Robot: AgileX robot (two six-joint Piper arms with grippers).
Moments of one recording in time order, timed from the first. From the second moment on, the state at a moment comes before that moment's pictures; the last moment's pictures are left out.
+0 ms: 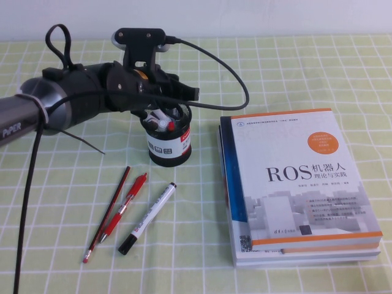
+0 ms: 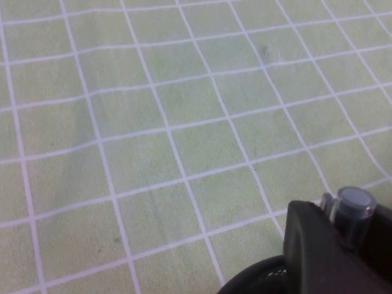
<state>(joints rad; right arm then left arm) 0.12 -0.02 0.03 0.14 0.38 0.03 -0.46 1.93 -1.41 -0.32 0.21 0.21</state>
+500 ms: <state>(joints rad) 0.12 -0.02 0.03 0.14 0.38 0.03 -0.46 1.93 -1.41 -0.33 0.21 0.21</state>
